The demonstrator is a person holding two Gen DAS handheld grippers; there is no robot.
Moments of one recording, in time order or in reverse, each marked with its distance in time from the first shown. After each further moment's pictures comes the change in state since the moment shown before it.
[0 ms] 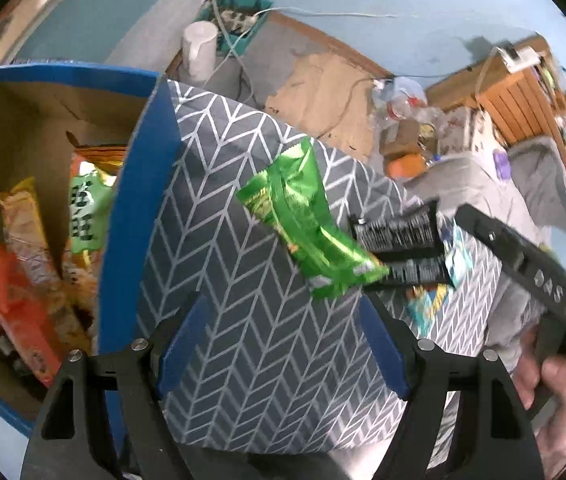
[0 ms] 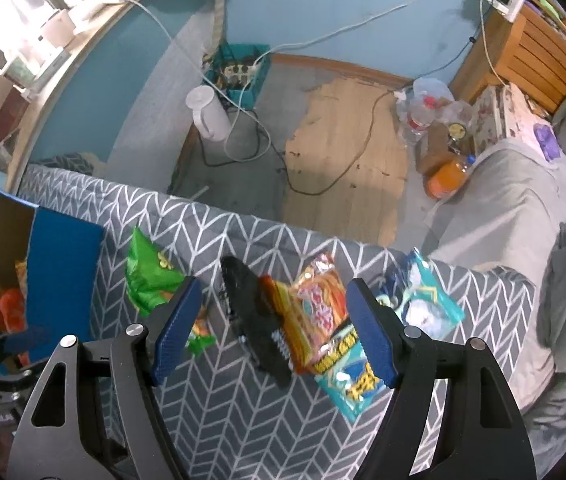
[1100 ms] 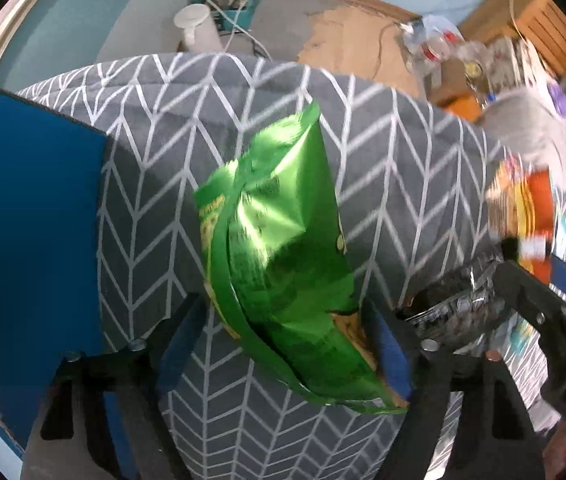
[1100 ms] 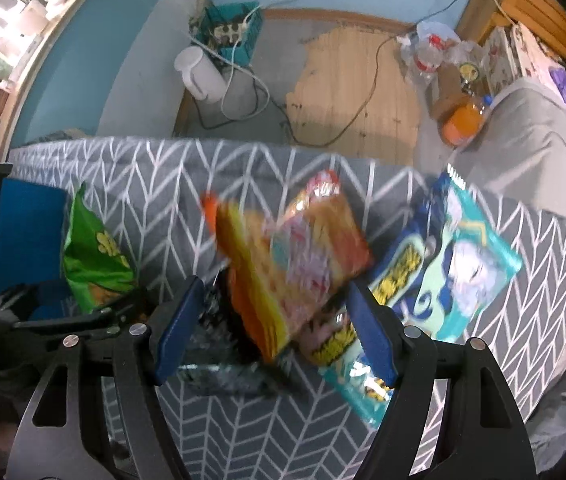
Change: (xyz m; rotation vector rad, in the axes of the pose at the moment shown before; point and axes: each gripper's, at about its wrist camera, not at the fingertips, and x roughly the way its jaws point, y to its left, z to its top) left arm 0.115 -0.048 0.001 0.193 0.101 0.273; right arm 0.069 -0.030 -0.042 0.093 0.141 0.061
